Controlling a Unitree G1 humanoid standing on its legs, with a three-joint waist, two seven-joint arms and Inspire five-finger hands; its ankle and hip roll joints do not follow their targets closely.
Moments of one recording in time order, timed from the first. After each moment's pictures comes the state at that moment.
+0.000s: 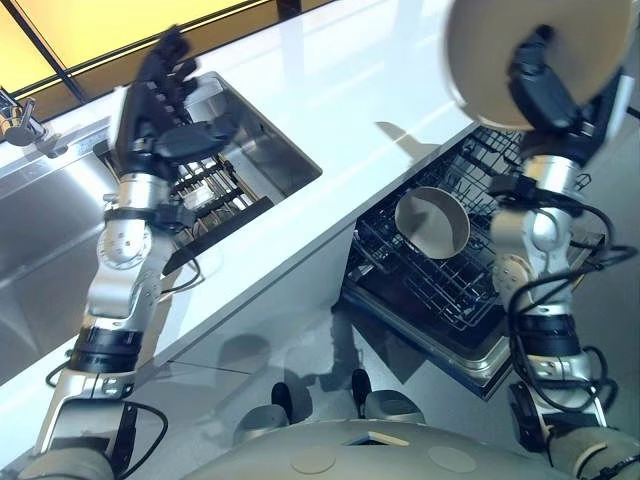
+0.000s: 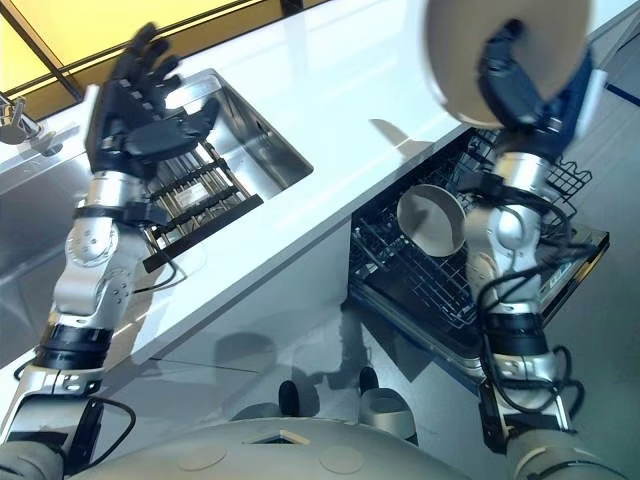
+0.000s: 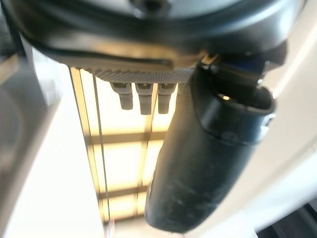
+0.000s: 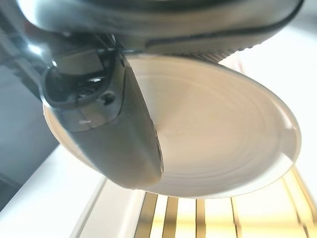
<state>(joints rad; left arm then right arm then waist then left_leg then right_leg) -0.19 0.57 0.10 -0.03 -0.47 -0.19 0.18 -0.25 -0.42 -0.15 -0.06 0.43 -0.26 -0.45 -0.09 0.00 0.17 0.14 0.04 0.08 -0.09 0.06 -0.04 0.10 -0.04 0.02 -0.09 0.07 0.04</state>
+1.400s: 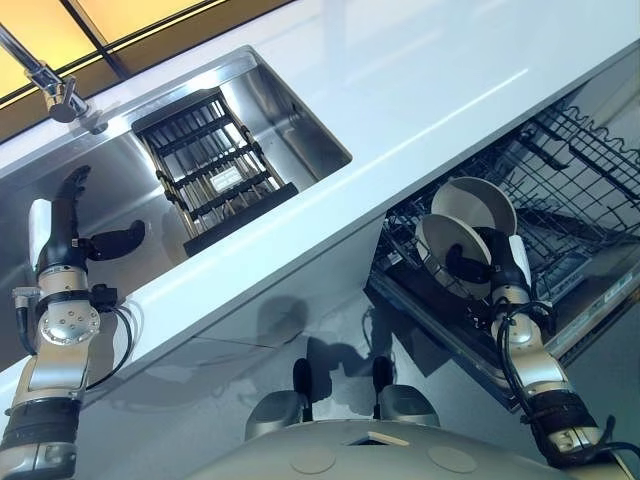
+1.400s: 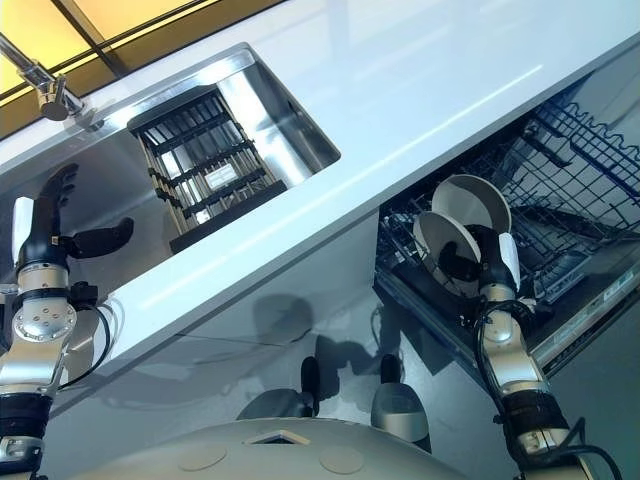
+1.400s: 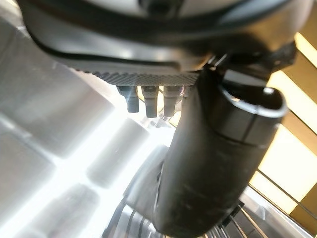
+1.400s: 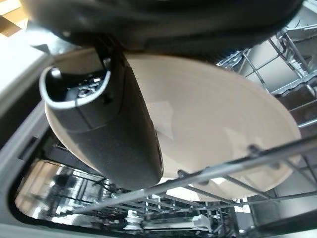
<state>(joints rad) 0.09 0.68 0.19 0.22 0.02 -0.11 0.28 -0.01 -0.50 0.09 0.35 -0.04 0.03 -0.35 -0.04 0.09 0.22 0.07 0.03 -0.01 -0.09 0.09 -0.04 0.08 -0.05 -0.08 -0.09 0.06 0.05</state>
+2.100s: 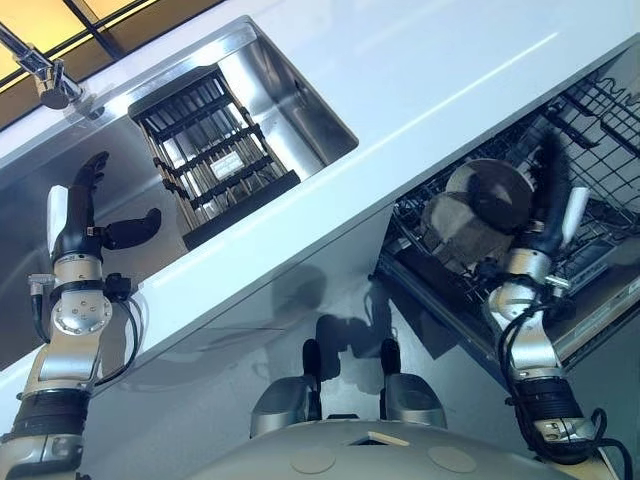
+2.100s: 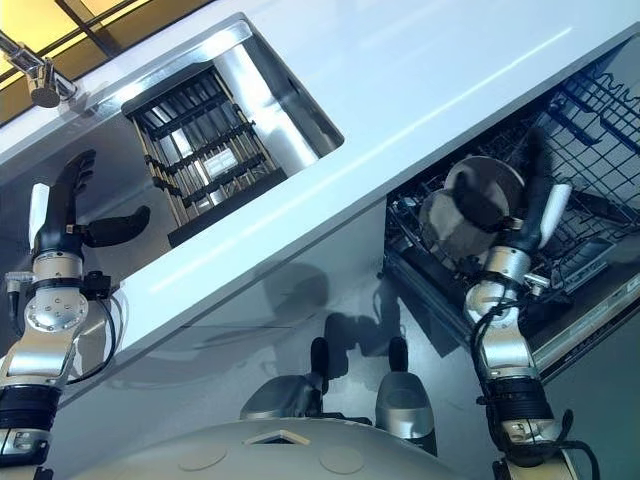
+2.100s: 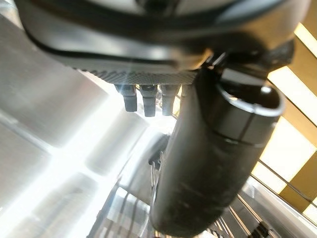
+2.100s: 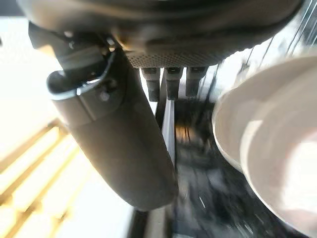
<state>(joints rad) 0.06 0.67 0.17 0.18 0.00 -0.11 0.29 0.00 -0.40 -0.11 0.10 0.15 -0.31 -0.62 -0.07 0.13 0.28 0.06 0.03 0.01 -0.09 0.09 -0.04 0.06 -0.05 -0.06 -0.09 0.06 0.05</state>
